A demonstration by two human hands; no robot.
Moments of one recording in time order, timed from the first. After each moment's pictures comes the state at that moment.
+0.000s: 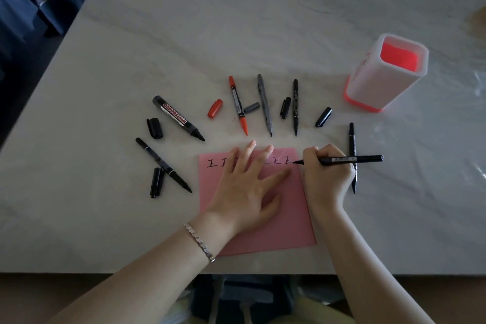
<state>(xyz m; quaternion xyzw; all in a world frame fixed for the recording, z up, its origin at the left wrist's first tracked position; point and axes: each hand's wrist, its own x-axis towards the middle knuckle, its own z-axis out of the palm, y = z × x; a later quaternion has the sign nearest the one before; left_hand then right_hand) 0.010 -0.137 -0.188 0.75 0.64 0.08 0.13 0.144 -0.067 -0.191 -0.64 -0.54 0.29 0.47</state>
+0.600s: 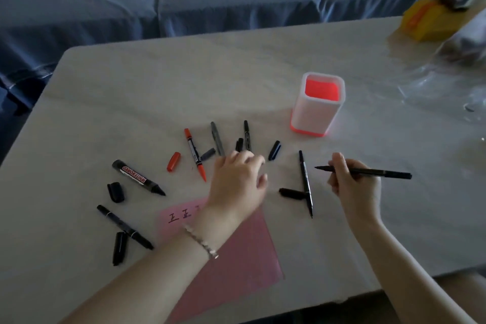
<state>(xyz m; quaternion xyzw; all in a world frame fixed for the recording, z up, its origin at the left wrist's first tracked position) 0.055 -0.060 -0.137 0.73 0.66 0.18 0.08 0.240 -0.037 -0.144 -0.64 -0.43 0.38 0.51</state>
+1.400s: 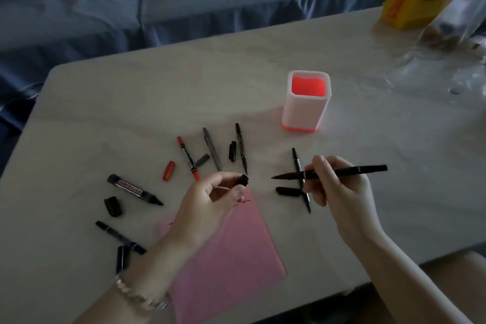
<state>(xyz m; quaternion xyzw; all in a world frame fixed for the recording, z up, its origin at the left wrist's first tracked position) 0.026 -0.102 -0.098 0.52 0.59 0.39 0.47 0.216 -0.076 -0.093 -0.56 -0.42 0.50 0.51</state>
